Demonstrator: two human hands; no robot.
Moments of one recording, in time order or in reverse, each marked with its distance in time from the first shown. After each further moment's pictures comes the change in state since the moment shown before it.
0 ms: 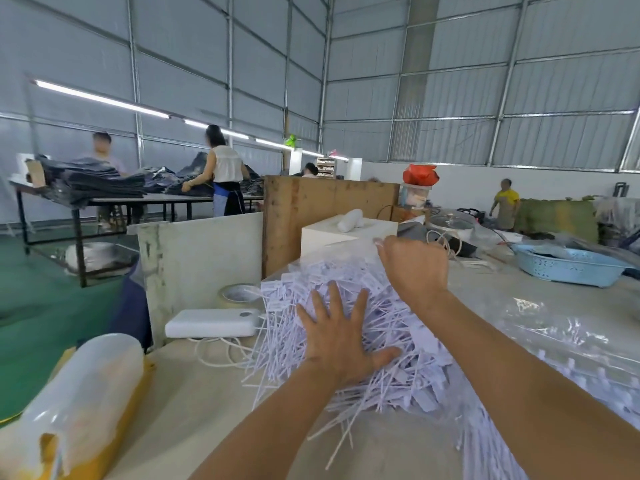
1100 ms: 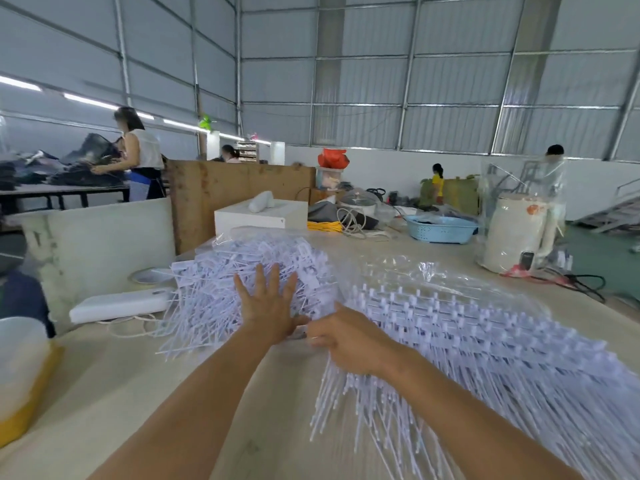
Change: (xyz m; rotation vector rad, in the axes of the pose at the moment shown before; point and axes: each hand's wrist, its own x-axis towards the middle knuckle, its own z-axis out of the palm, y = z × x) left_hand -0.021 0.046 -0.005 0.250 -0.058 0.068; right_hand -0.151 0.053 -0.078 0.608 -0.732 -0.235
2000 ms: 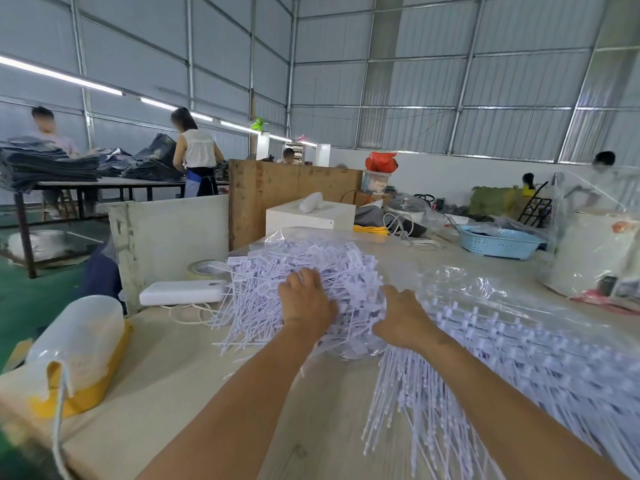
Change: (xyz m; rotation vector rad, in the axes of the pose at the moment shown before) left_hand -0.005 -0.013 -0.016 -0.098 0.095 -0.177; right_hand 0.046 0.021 -0.004 0.232 0.007 0.532
